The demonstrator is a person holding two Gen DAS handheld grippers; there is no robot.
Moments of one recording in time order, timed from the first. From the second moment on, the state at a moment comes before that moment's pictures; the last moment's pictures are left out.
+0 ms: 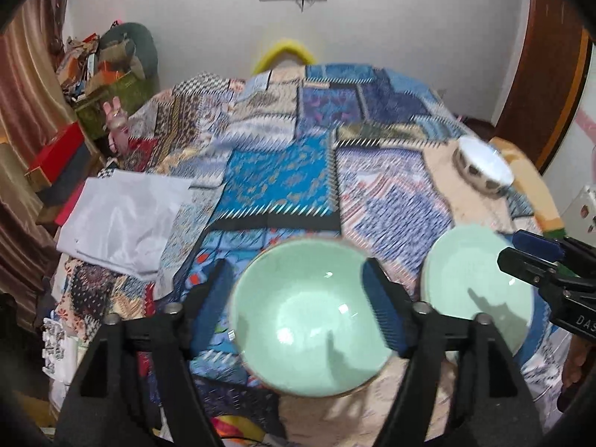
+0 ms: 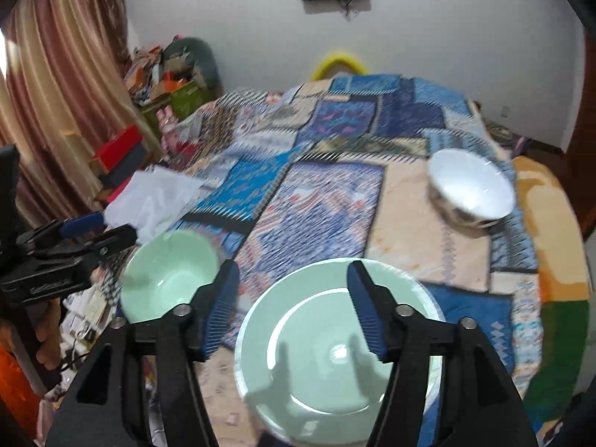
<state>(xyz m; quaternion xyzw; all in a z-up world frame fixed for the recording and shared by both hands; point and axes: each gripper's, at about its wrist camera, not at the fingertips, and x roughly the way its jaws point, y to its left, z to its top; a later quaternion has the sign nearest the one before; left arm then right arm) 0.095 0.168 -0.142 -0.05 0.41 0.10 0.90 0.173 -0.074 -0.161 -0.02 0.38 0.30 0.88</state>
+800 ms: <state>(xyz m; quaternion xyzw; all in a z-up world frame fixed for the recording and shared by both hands) 0.215 0.088 -0.123 -0.05 0.40 0.02 0.92 0.292 -0.177 -0.190 0.02 0.39 0.18 0.90</state>
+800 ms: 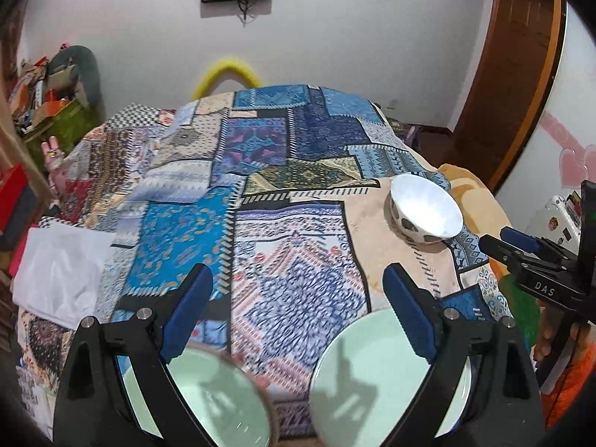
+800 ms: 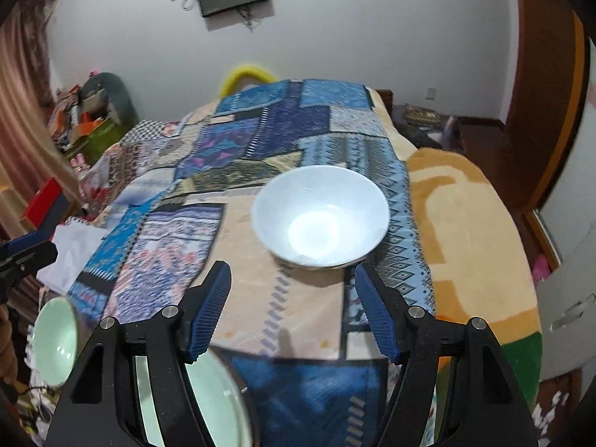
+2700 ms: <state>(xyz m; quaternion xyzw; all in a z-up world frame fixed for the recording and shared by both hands) 0.373 -0.005 -0.259 -0.04 0.56 -0.08 0.82 0.338 -0.158 -0.248 0.01 0.48 0.23 0.85</state>
